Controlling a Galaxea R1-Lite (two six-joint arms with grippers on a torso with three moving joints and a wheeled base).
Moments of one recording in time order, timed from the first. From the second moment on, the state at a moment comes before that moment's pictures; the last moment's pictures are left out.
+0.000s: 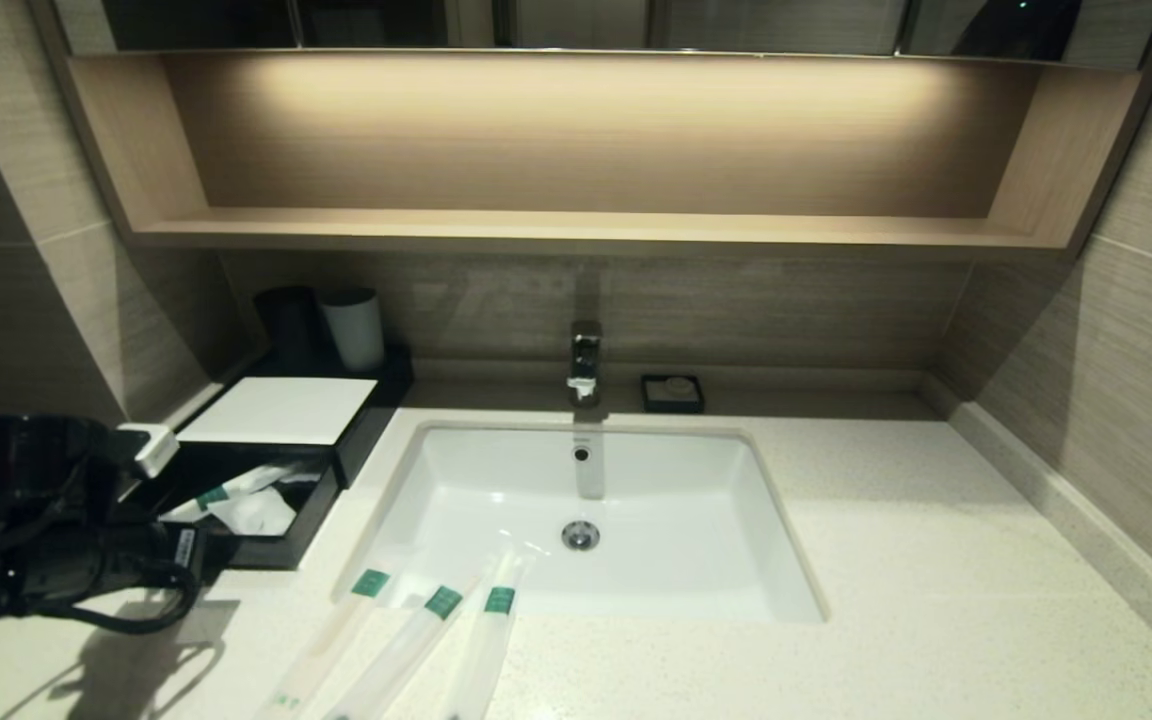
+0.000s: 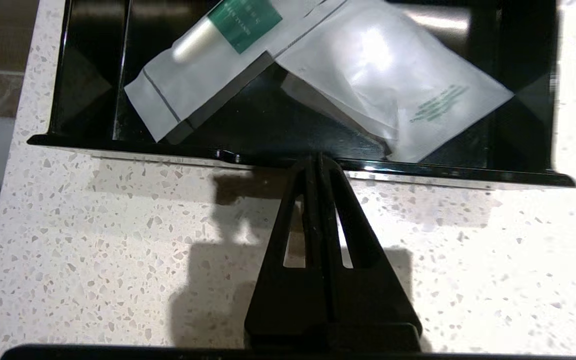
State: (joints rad) left arm 0.19 1.73 -0.58 -0.43 -0.07 0.19; right arm 0.00 0.00 0.00 -0.01 -0.01 0.03
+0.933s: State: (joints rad) left arm 0.08 1.50 -0.60 -0.19 -0.17 0.18; right arm 0.00 0.00 0.00 -0.01 -0.01 0.03
